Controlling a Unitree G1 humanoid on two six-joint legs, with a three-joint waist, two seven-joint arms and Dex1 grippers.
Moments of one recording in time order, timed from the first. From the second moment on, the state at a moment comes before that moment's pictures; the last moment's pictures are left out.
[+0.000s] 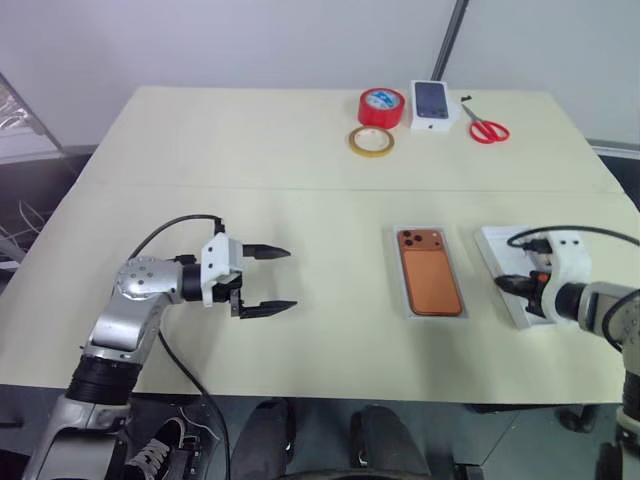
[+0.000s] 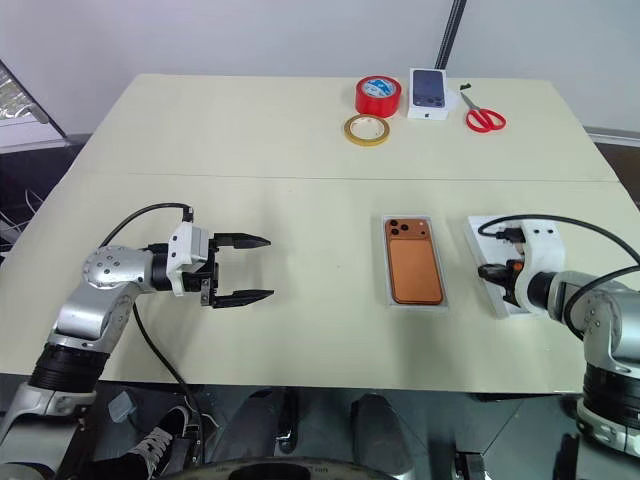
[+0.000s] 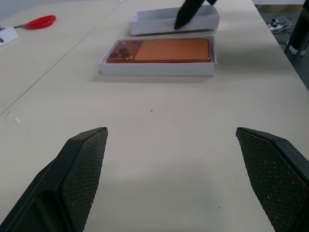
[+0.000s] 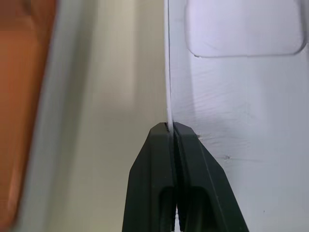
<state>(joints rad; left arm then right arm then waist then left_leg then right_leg) -0.33 0.61 -0.06 -0.01 -0.36 0.06 -1.25 -0.30 -0.69 -0.47 -0.26 0.47 1.41 0.44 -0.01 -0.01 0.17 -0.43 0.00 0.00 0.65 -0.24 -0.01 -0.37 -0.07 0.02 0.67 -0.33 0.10</state>
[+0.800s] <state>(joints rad) -0.40 0.47 -0.09 0.01 -0.37 0.13 -1.11 -0.23 -0.18 -0.52 -0.39 1.82 1.31 -0.25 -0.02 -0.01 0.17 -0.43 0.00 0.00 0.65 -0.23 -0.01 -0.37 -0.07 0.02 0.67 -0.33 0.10</state>
